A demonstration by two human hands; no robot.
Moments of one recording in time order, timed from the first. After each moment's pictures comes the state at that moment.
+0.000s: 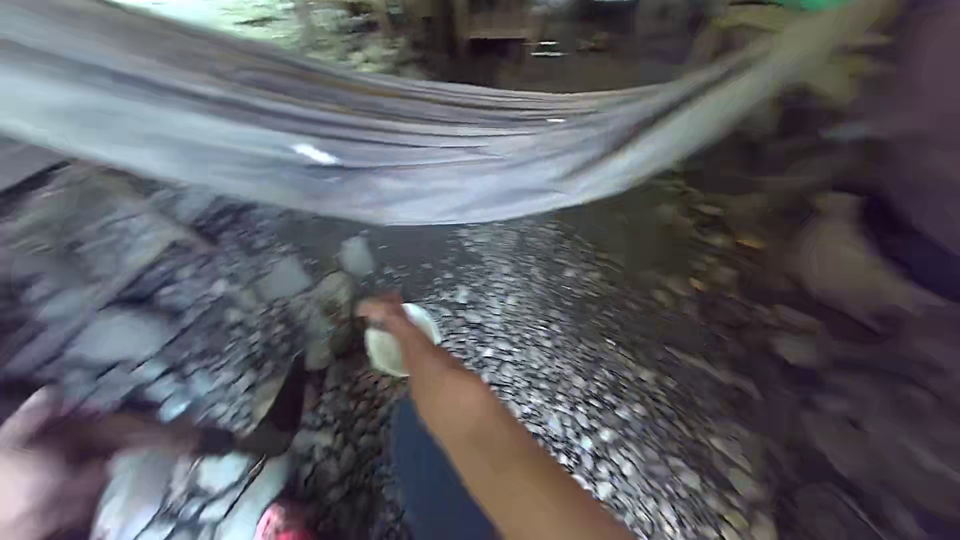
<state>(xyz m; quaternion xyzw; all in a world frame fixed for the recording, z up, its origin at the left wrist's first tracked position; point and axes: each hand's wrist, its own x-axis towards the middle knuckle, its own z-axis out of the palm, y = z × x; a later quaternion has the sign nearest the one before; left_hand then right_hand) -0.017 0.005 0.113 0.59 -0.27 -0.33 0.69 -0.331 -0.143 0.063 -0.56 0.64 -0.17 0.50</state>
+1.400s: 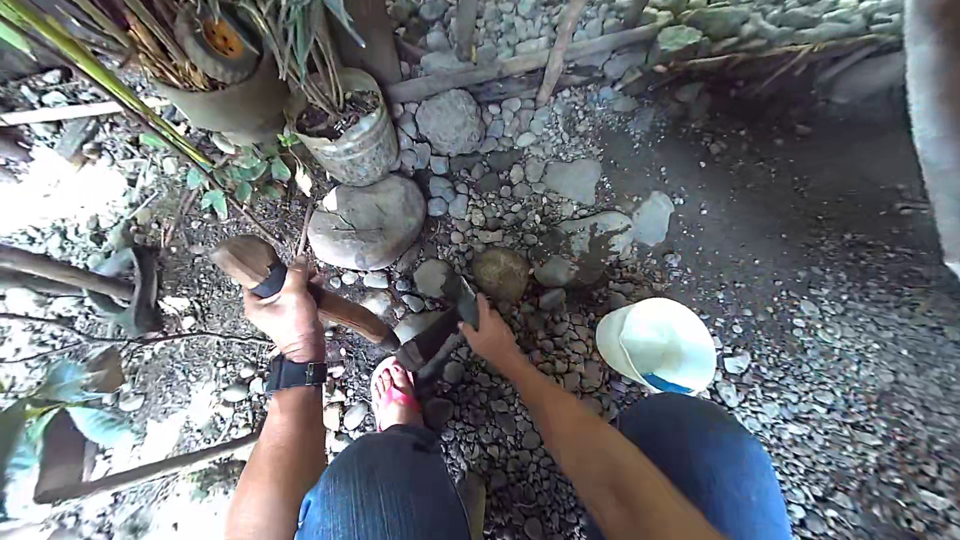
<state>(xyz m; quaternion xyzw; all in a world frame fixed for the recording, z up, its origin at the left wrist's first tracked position) 0.111 0.165 -0.021 0.69 0.08 0.01 0.72 -0.101 -0.003 -0.115 -0.78 0.47 0.18 0.37</state>
